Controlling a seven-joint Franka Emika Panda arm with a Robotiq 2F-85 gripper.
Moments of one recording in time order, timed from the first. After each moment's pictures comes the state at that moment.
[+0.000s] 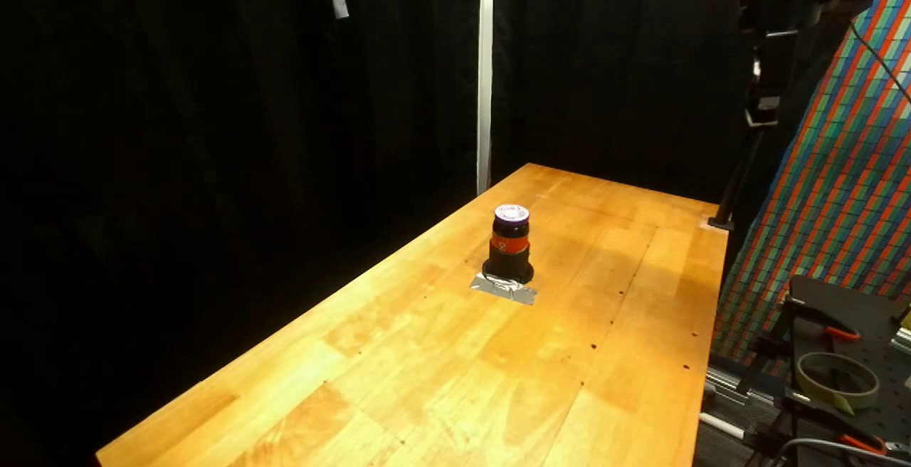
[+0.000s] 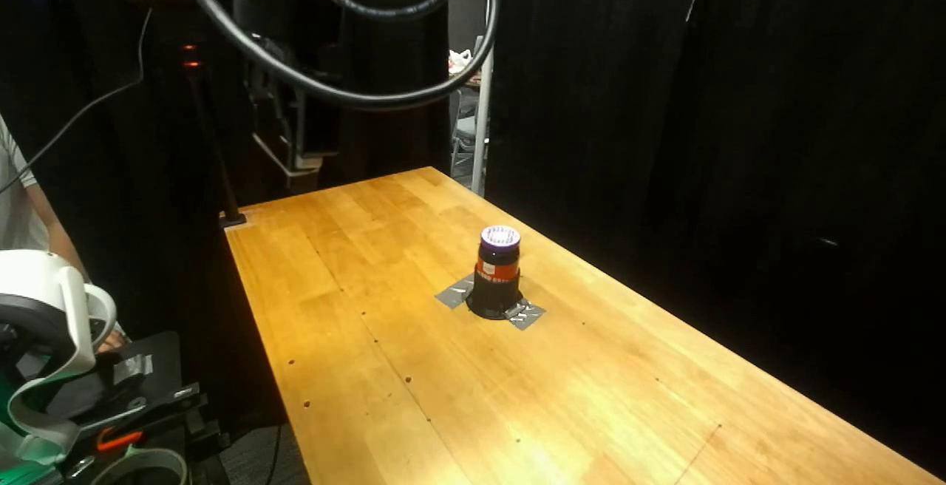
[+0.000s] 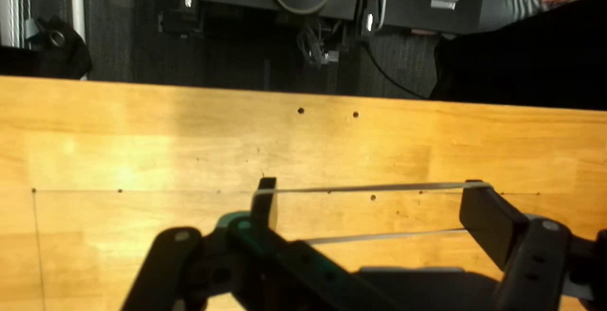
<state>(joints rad) 0.05 -0.47 -0.01 -2.40 0.12 1.78 -0.14</state>
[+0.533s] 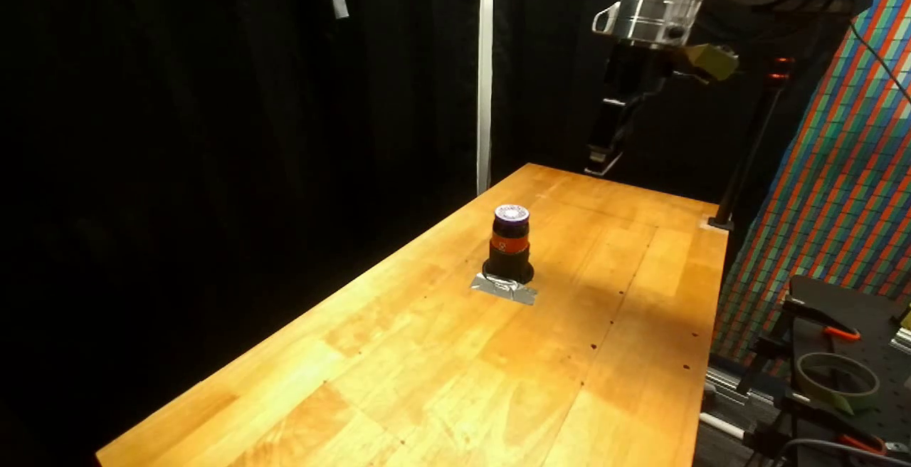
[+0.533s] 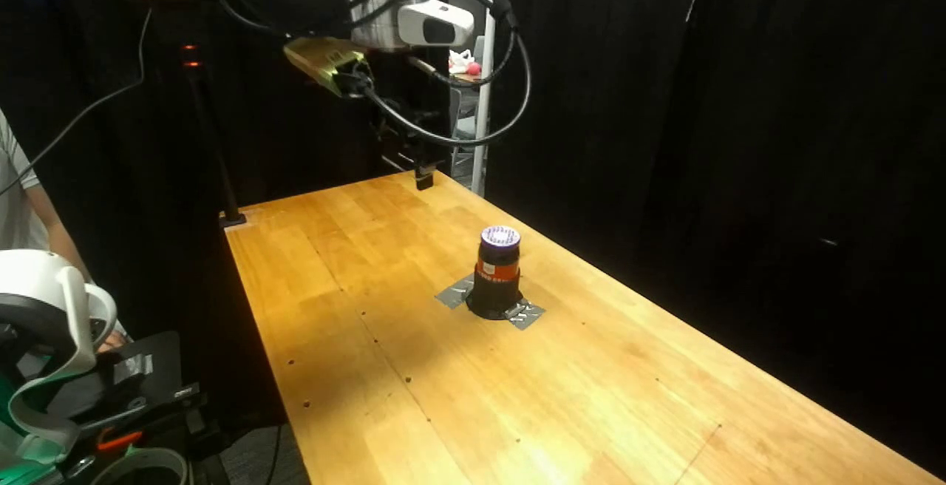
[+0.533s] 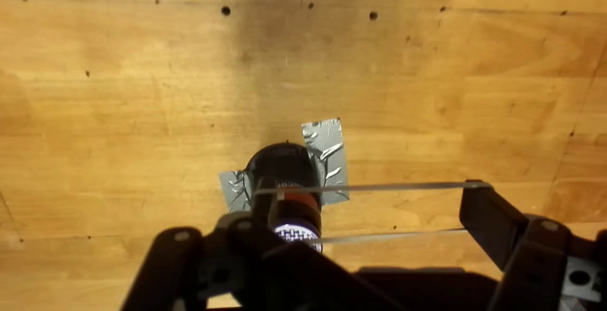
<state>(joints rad) 0.09 -0.10 0.13 -2.28 0.08 2.33 0.08</state>
